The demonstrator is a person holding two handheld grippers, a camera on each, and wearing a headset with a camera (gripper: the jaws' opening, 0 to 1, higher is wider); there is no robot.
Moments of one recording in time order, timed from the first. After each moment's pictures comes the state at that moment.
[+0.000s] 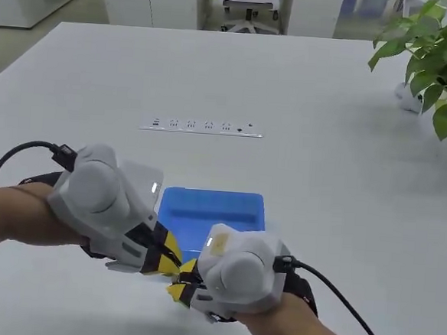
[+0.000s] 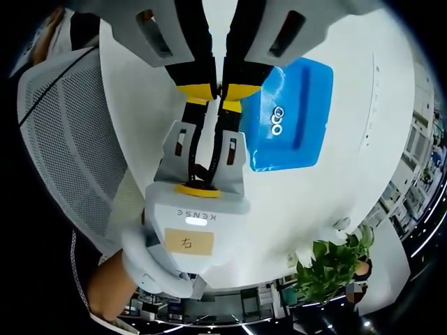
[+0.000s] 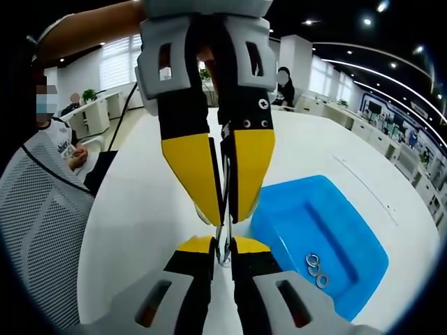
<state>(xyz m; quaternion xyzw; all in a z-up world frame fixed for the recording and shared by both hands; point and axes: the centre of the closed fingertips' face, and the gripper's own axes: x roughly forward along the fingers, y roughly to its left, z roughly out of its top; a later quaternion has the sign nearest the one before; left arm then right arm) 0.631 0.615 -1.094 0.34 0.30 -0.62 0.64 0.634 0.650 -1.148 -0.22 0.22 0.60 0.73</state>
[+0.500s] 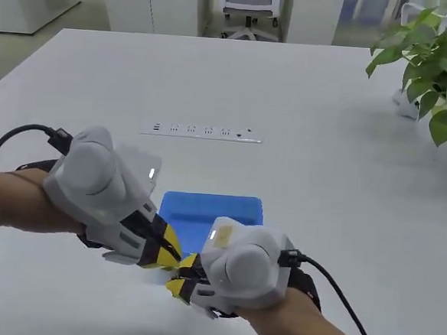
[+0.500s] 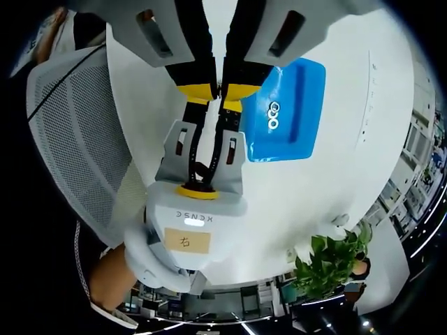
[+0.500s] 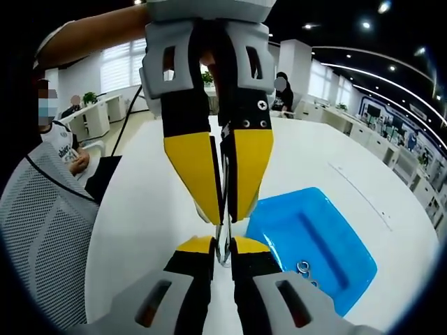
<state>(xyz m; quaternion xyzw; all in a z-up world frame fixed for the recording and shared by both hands) 0.629 0.612 -1.069 0.33 0.30 -0.62 0.64 0.635 0.649 -1.123 -0.21 0.21 0.60 0.74</state>
